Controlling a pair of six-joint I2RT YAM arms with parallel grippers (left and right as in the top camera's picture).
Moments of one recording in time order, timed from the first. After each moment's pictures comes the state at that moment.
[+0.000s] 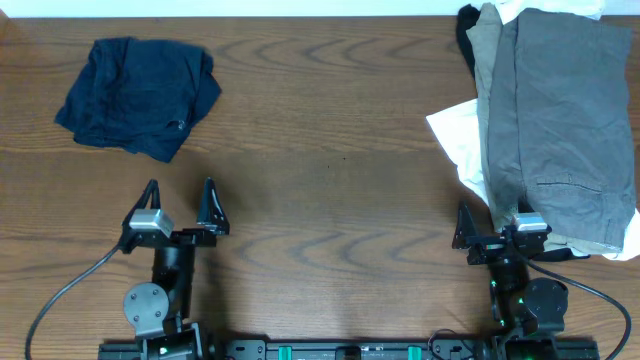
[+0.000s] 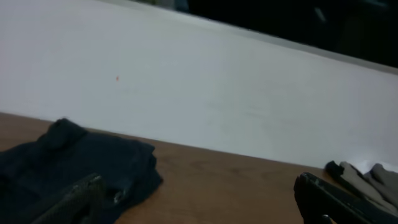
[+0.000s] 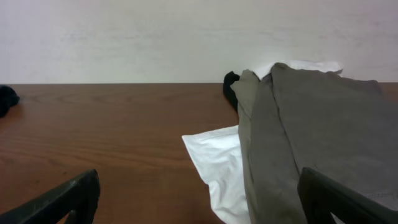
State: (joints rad) left arm 0.16 0.23 0.02 0.36 0.22 -0.30; right arm 0.03 0.02 0.01 -0.07 -0.05 0.06
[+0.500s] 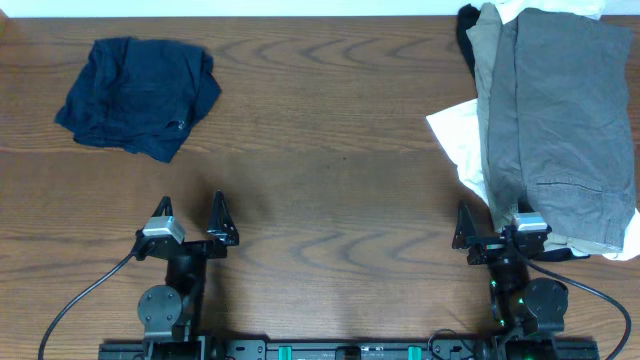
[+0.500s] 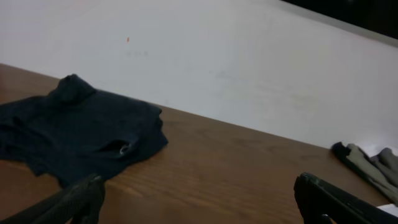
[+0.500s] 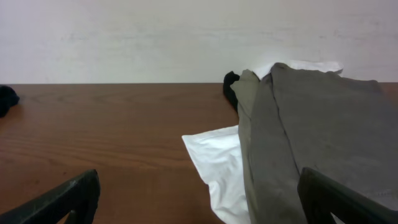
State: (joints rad) left arm 0.00 0.01 0.01 0.05 0.02 -0.31; right arm 0.03 0.02 0.01 -0.07 -0.05 0.06
